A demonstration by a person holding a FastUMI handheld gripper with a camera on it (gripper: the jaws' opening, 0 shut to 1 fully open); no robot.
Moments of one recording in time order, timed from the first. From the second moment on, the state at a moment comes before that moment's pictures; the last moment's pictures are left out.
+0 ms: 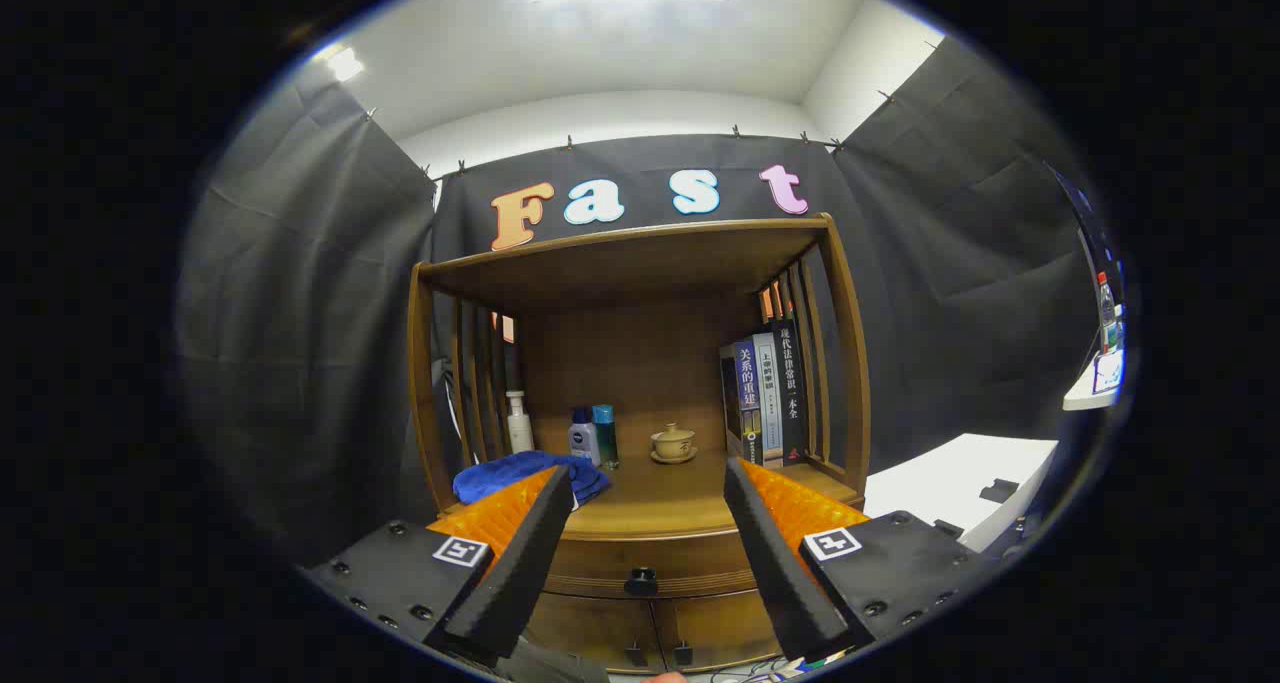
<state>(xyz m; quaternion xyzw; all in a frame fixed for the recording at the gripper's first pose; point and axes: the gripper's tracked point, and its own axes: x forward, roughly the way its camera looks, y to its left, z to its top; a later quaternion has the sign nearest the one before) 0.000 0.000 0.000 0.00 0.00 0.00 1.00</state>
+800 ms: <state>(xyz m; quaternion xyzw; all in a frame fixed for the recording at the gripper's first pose) -0.001 0.002 -0.001 0.00 0.00 0.00 1.00</state>
